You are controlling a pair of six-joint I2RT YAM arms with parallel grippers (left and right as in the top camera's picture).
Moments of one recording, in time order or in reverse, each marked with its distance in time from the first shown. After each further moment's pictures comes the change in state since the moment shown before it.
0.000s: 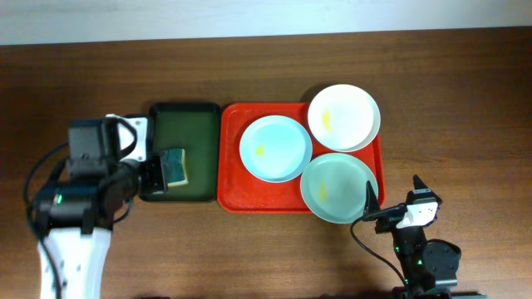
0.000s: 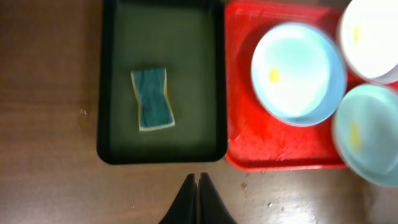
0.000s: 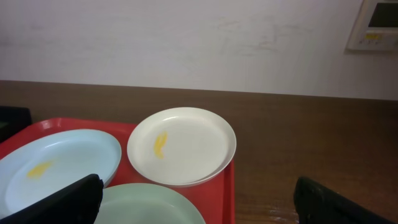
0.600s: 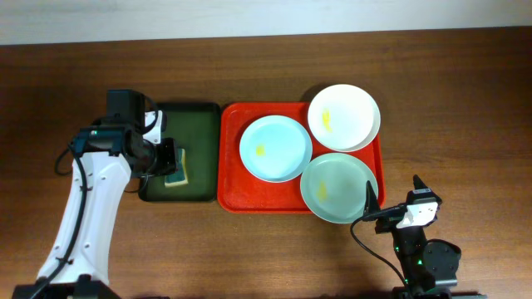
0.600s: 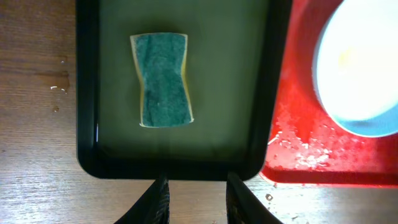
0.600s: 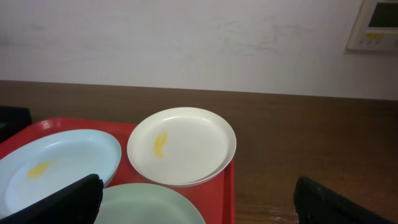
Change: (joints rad) left arm 0.000 0.338 0.000 0.070 -0.052 -0.042; right arm 0.000 0.000 0.000 0.000 0.000 0.000
